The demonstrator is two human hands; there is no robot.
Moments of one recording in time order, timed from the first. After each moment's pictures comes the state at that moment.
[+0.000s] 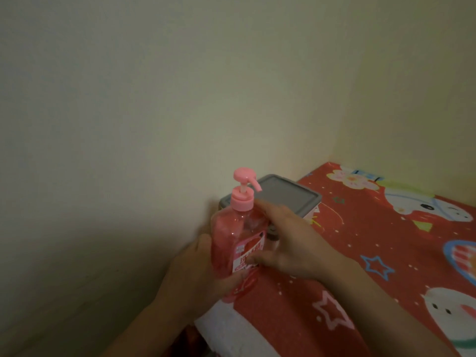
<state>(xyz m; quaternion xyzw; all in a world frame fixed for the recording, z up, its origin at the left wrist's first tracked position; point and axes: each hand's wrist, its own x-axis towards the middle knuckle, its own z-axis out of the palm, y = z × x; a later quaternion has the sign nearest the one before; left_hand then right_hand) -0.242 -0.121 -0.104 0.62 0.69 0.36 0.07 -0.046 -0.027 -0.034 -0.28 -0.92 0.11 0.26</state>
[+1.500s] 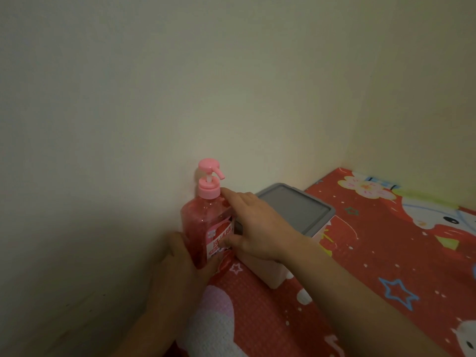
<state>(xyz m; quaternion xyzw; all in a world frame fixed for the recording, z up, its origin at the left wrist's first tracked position) -0.272 -0.076 -0.129 0.45 0.76 0.46 0.04 -0.125 0.033 -0.029 -0.23 -0.95 0.03 0.22</state>
